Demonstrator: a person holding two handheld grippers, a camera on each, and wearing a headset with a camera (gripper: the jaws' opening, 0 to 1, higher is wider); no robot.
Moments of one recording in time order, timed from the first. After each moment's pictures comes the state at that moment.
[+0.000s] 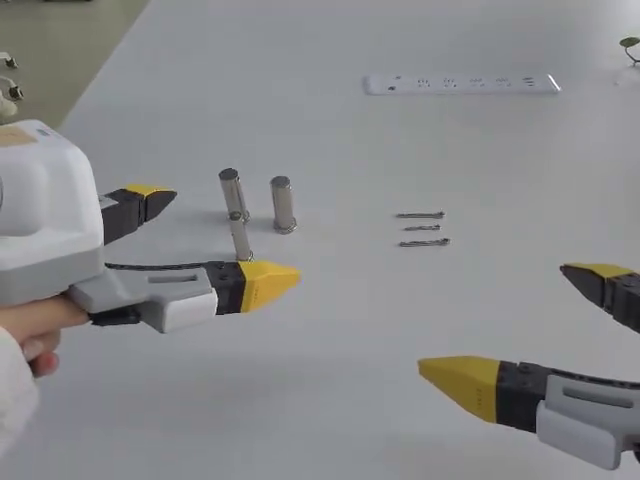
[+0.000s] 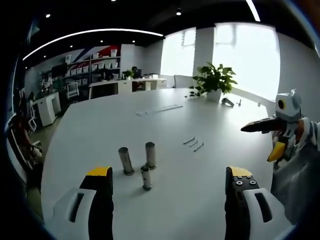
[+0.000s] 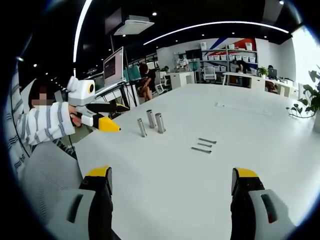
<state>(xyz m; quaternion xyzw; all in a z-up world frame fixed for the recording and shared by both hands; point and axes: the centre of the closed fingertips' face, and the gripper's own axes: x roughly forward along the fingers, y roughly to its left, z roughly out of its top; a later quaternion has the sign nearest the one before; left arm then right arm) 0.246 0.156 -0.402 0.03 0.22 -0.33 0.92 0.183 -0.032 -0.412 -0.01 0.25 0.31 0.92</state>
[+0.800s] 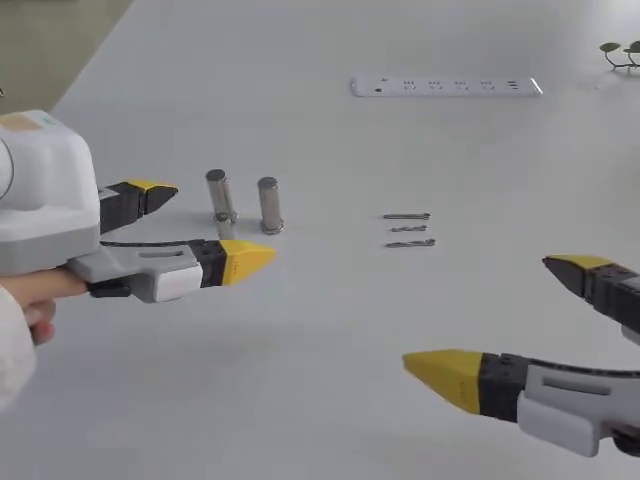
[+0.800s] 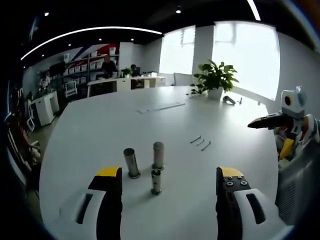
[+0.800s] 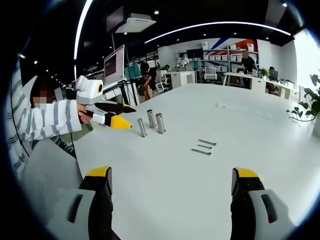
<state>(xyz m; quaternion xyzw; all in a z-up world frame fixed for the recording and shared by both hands) 0.270 0.163 -0.414 0.04 0.23 -0.34 0.91 0.183 -0.028 -0.409 -0.03 0.25 0.31 0.92</state>
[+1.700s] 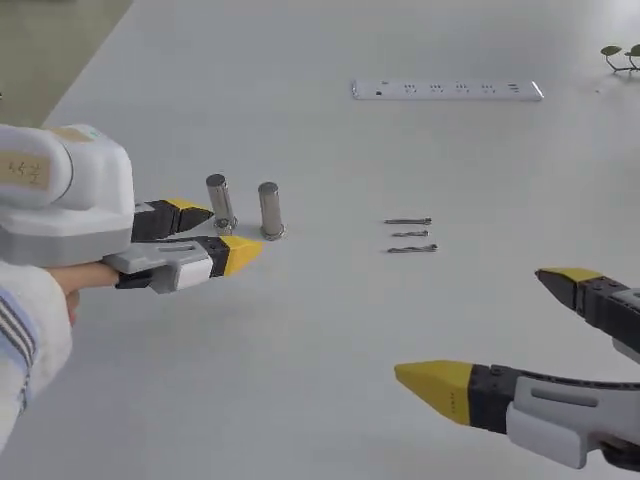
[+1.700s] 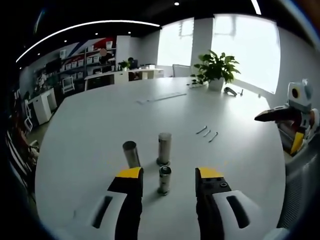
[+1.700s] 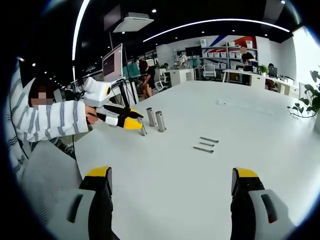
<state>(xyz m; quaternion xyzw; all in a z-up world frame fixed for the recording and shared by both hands) 0.288 0.163 -0.443 0.06 0.26 -0.34 0.90 0.185 -0.022 -0.414 -0.02 0.26 0.31 0.91</state>
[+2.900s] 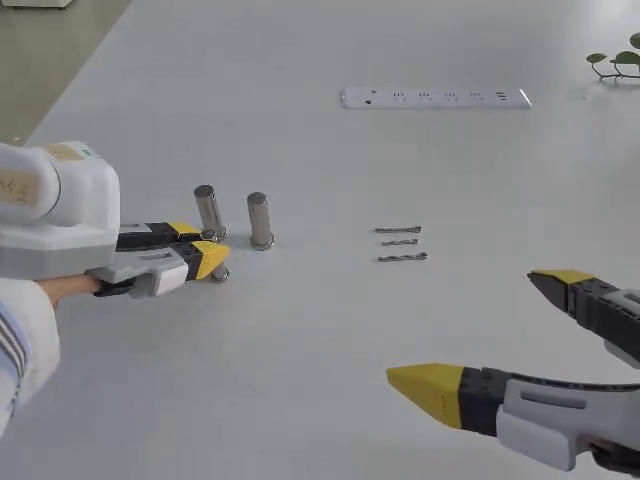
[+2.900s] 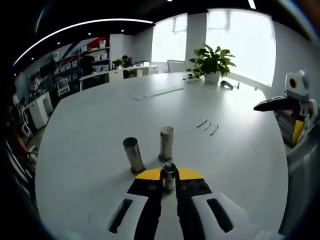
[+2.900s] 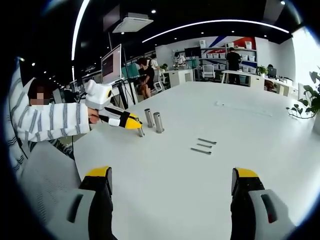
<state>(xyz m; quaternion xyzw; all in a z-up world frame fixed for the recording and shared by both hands) 0.290 0.166 -0.451 0.08 0.27 -0.36 0.89 0.189 -0.024 -0.413 -0.02 0.26 0.30 0.92</state>
